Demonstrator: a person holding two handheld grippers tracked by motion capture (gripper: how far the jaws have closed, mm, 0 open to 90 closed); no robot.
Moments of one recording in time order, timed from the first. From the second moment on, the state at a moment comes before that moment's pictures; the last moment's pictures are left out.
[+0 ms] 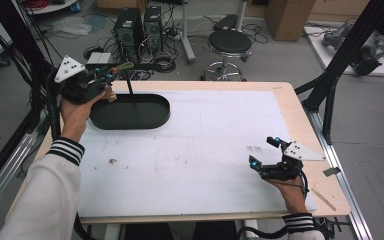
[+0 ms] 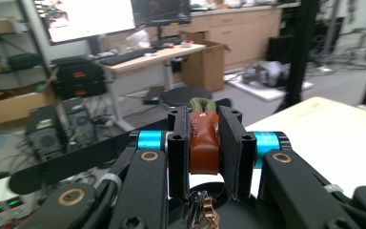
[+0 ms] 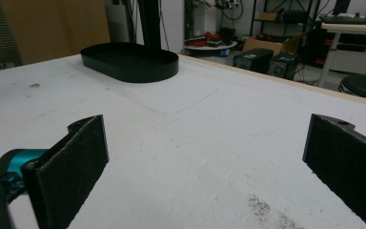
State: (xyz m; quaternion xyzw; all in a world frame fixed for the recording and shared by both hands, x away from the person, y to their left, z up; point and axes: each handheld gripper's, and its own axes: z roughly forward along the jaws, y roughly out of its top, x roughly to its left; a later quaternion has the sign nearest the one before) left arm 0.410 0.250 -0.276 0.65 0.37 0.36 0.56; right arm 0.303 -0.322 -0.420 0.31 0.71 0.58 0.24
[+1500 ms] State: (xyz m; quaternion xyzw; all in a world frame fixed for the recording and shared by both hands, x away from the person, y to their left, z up) left arm 0.423 0.276 -0.315 0.62 0.46 0.40 0.50; right arm 0.298 -0.323 -0.449 0.33 0.67 0.61 0.25
